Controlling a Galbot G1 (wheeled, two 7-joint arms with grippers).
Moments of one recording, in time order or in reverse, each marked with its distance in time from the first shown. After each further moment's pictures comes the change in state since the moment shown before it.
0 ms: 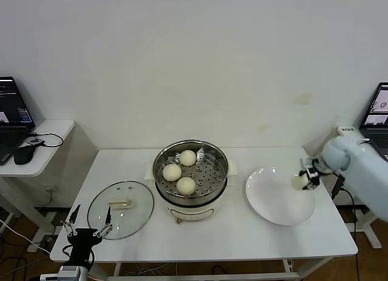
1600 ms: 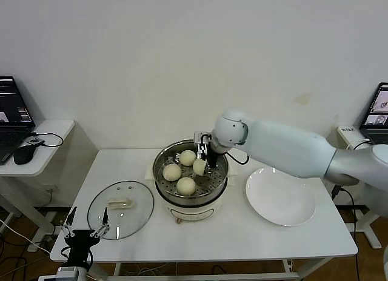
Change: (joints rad) left arm -0.009 -0.024 -0.011 0.027 -0.017 -0.016 -0.012; right arm 0.360 0.472 -0.483 0.118 0.559 -0.501 0.237
